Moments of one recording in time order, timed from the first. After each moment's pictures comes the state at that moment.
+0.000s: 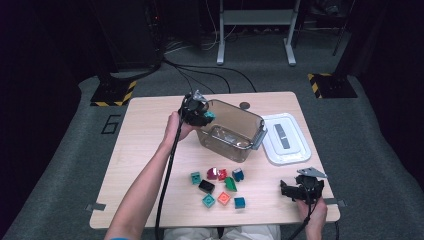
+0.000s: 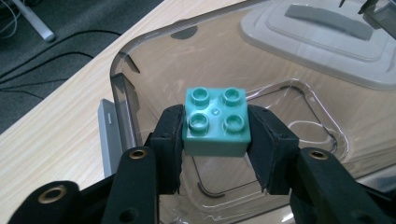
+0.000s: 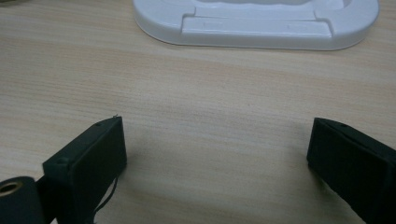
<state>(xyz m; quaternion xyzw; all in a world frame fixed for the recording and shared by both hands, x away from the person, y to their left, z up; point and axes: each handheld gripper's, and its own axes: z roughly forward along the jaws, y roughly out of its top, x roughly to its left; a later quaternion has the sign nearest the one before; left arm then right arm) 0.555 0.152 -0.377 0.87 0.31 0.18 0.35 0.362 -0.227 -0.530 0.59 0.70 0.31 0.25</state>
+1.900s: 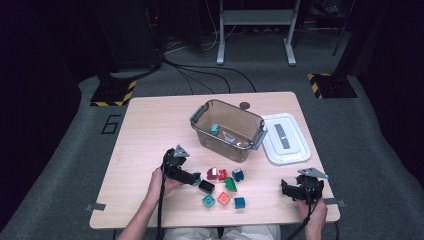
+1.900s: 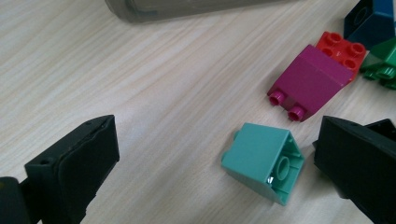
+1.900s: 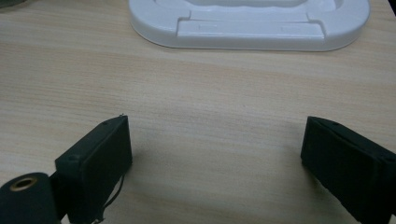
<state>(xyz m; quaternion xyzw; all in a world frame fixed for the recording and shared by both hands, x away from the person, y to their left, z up) 0.432 0.209 -0.493 0.86 0.36 0.13 0.33 0.361 -0.228 -0.529 0.60 0.70 0.31 0.26</state>
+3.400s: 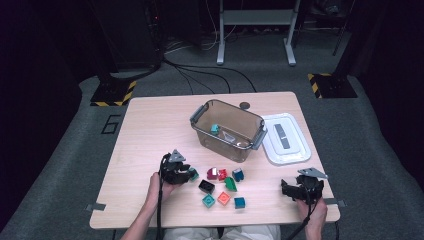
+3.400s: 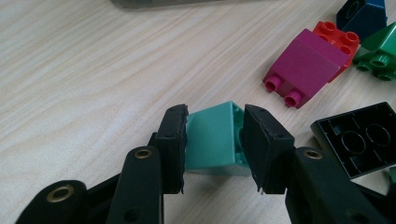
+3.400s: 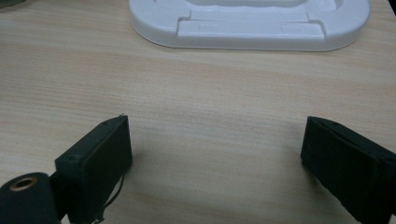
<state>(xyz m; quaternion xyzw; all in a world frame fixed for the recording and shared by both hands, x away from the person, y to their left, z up) 0.423 0.220 -0.505 0.85 0.37 0.12 0.37 0.361 -0.228 -0.529 0.60 0.70 0.31 0.26</state>
